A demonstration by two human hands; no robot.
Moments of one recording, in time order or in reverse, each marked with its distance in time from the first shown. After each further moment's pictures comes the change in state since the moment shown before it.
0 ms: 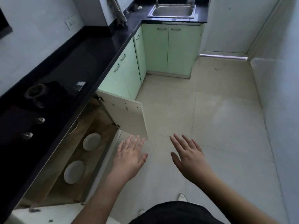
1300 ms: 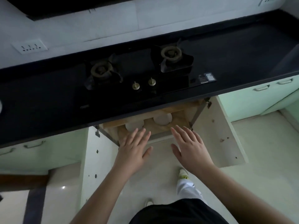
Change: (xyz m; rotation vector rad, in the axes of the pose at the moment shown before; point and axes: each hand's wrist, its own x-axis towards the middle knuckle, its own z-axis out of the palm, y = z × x) left_hand -0.030 -0.189 0.011 -0.219 0.114 -0.898; right_hand 0.283 -0.242 0.056 -0.119 -0.242 -1.028
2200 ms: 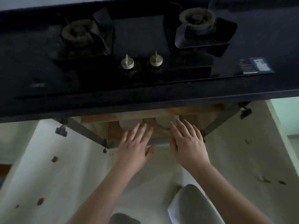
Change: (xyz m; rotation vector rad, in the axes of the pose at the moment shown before) left_hand 0.177 -0.018 0.180 0.038 0.048 -0.172; right_hand 0.163 0.103 0.188 0.015 0.061 -0.063
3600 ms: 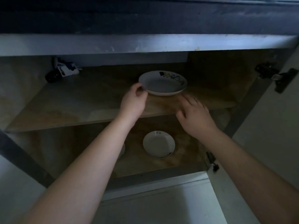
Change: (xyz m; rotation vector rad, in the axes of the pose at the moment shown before) left_hand 0.221 -0.022 0.129 -1.286 0.466 -0.030; right_hand 0.129 0.115 0.182 -0.068 0.379 0.042
